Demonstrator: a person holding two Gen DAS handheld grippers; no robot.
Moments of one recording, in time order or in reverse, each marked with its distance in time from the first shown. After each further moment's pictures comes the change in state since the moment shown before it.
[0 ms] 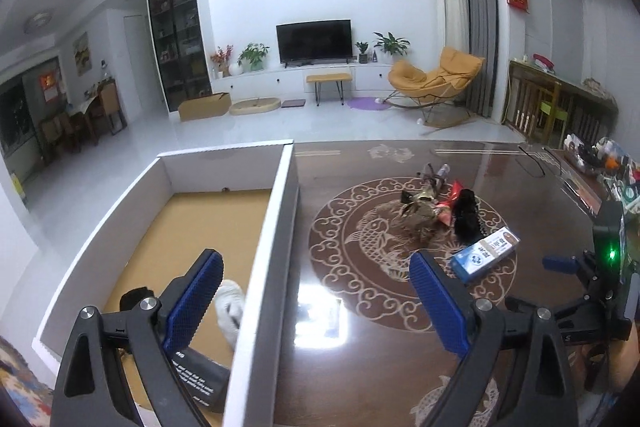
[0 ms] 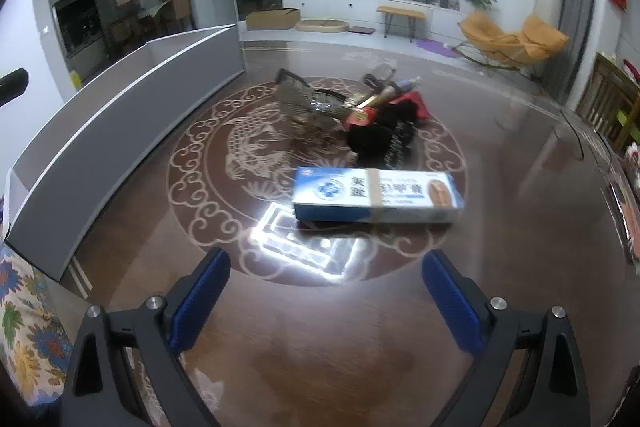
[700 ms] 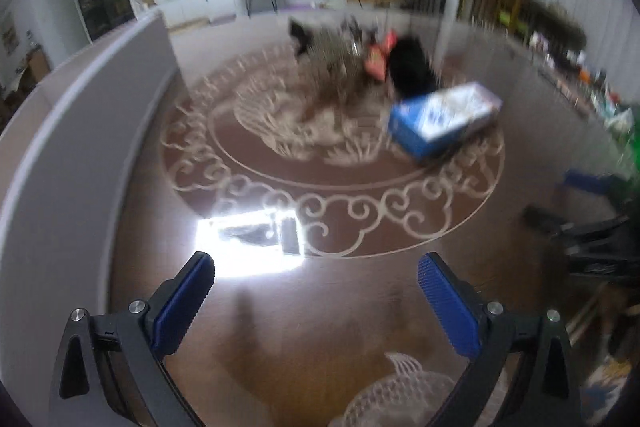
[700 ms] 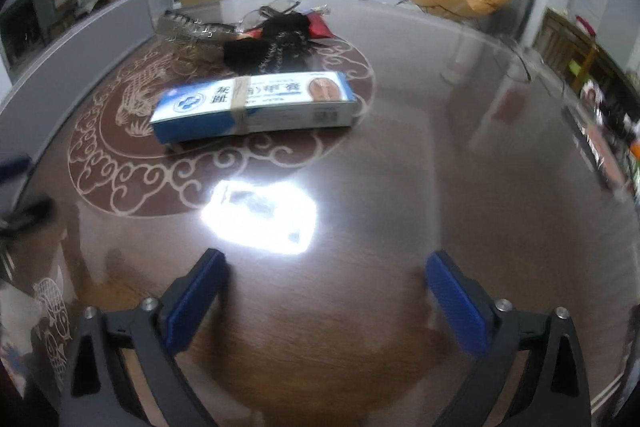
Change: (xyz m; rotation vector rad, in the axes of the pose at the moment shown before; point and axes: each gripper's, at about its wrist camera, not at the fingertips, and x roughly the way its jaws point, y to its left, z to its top) left arm 0.137 -0.100 -0.098 0.131 0.351 -0.185; right arm 0.024 -0.060 -0.053 0.134 0.112 -0.175
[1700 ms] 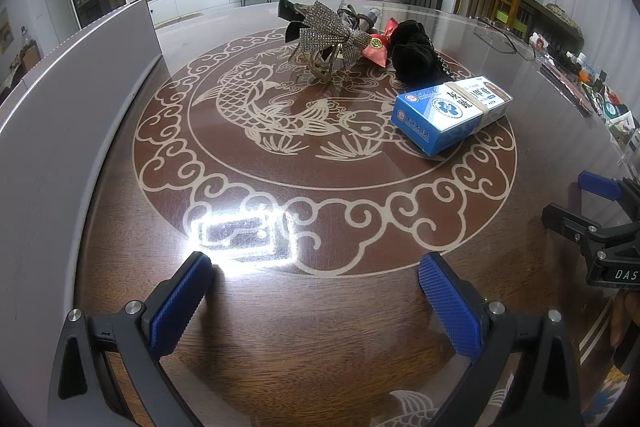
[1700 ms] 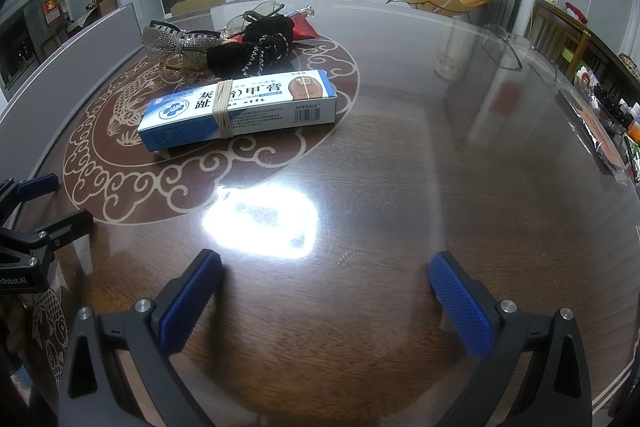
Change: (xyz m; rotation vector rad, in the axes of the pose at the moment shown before) left arm 0.017 0.001 0.000 -0.019 -0.010 -0.034; right arm -0.003 -0.006 -0.002 0.029 -0.008 -0.010
